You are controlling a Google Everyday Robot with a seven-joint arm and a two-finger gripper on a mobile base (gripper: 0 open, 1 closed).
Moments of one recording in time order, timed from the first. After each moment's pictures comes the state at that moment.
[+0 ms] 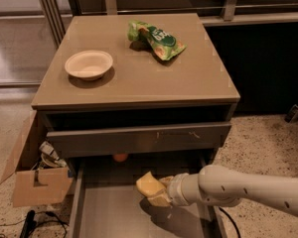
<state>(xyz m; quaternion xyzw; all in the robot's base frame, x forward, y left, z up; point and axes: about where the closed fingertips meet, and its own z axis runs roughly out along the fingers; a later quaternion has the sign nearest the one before) 0.460 -0.038 0.490 -0.43 0.82 0.24 0.29</state>
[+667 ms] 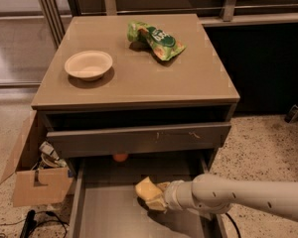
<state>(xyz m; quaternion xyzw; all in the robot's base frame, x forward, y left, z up) 0.473 -0.024 0.425 -0.43 0.82 0.24 0.30</state>
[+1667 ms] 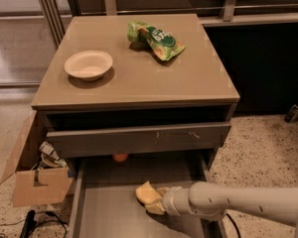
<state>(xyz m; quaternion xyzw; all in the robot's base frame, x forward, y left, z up) 0.477 -0.023 0.378 -0.41 0.83 0.24 0.31</state>
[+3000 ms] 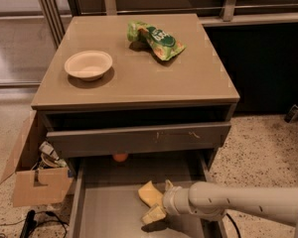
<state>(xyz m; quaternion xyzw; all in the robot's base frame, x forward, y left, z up) 0.477 -0.023 0.378 -0.41 0.83 0.24 0.31</state>
